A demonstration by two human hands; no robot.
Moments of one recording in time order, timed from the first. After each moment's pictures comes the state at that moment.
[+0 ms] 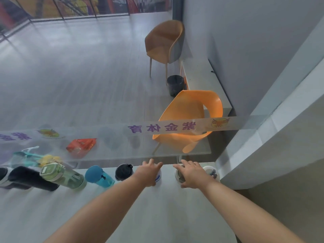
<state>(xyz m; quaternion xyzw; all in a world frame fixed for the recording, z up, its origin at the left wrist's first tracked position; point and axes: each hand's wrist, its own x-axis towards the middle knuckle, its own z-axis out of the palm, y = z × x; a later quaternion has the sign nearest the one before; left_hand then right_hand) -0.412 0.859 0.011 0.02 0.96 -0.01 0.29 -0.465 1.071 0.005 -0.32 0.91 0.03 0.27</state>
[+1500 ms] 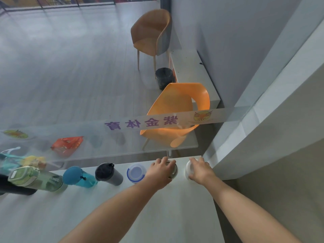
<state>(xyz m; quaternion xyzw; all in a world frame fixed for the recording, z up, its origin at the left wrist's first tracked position) -0.429 0.961 -0.015 0.09 0.98 0.07 0.19 -0.482 1.154 -0.021 -0.04 0.94 -0.09 0.31</state>
